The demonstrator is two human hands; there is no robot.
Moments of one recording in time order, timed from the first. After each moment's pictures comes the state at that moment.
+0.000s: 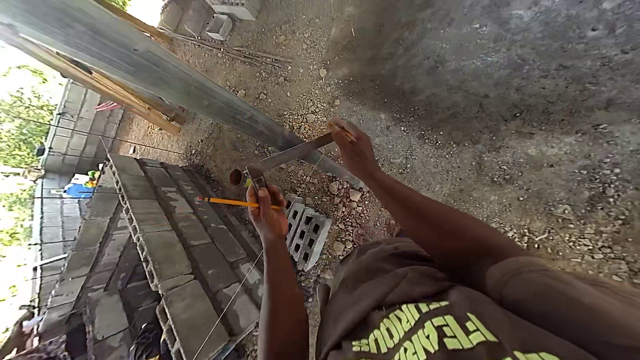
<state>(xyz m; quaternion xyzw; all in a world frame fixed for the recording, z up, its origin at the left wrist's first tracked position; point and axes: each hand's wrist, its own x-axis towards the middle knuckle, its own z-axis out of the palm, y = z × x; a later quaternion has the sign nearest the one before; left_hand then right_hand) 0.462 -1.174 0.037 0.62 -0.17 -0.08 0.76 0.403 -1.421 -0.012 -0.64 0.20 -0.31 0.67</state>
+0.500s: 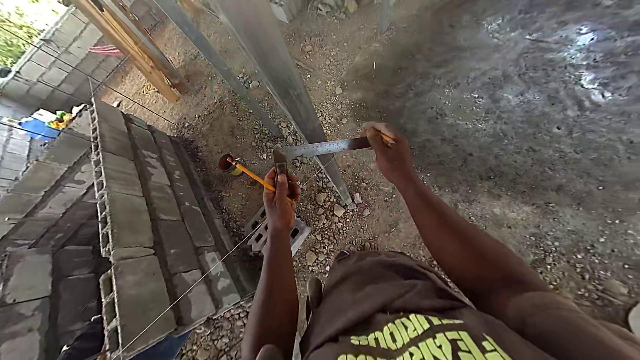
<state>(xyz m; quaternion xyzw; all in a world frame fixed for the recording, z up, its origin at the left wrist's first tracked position) 0.442 -1.176 0.032 0.62 -0.11 -0.10 0.77 0.376 -1.452 0.018 -0.75 0.15 -0.27 0.58</state>
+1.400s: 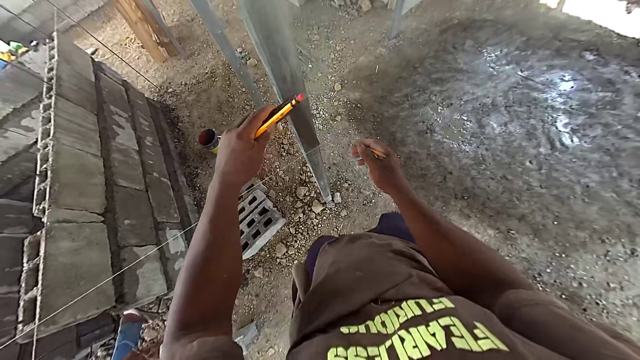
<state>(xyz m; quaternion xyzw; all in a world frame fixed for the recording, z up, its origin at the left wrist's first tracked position) 0.482 -1.192 0.099 0.89 -0.37 0.08 0.25 0.348 -1.473 -0.050 -0.74 0.11 -0.12 0.65</state>
